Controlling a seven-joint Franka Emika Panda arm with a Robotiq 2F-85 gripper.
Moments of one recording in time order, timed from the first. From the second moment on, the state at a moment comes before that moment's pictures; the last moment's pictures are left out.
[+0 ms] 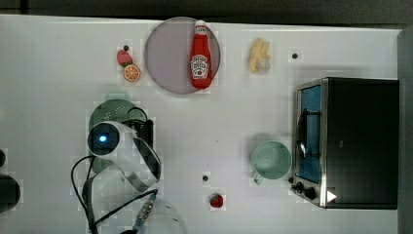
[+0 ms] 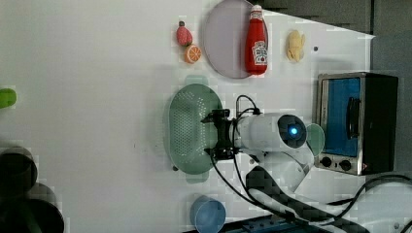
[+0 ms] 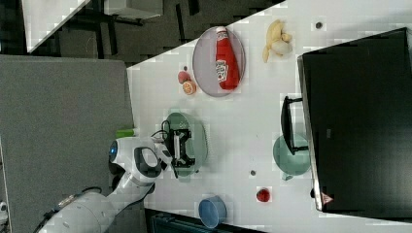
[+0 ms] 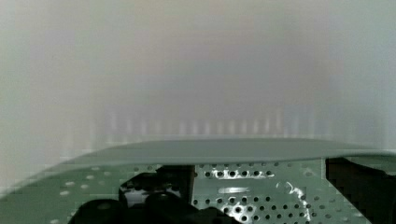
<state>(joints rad) -0.02 0.47 0.44 -2.32 -0.32 1.06 1.44</state>
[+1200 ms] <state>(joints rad) -0.13 0.40 0.14 -2.40 -0.33 1.14 1.12</state>
